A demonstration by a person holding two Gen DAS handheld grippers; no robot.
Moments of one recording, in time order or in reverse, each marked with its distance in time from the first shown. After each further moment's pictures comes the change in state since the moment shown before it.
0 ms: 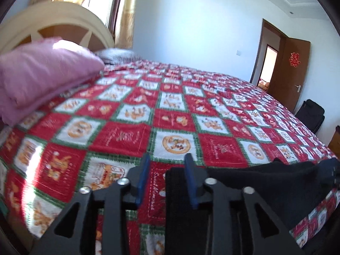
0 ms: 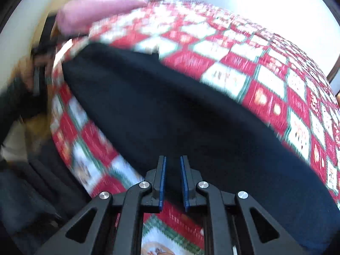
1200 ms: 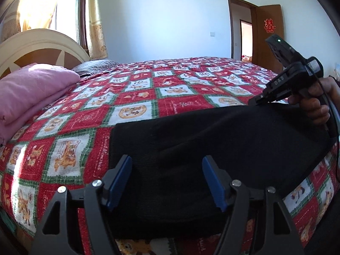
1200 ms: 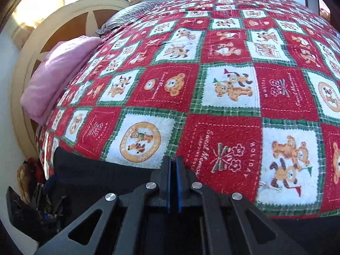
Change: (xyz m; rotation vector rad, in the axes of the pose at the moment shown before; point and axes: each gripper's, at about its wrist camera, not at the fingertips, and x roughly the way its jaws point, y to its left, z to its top) left arm 0.015 -0.061 -0.071 0.228 0.015 -0.020; right arm 0.155 -0.005 0.140 0.406 -0.003 0.078
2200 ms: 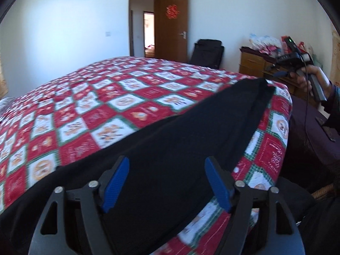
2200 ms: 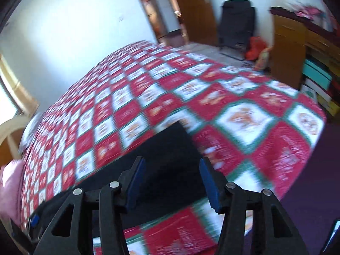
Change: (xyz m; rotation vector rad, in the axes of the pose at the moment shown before) left arm -0.007 -0.258 0.067 0.343 0.061 -0.593; right arm -0.424 -0.340 -0.218 0.685 -0.442 -0.562
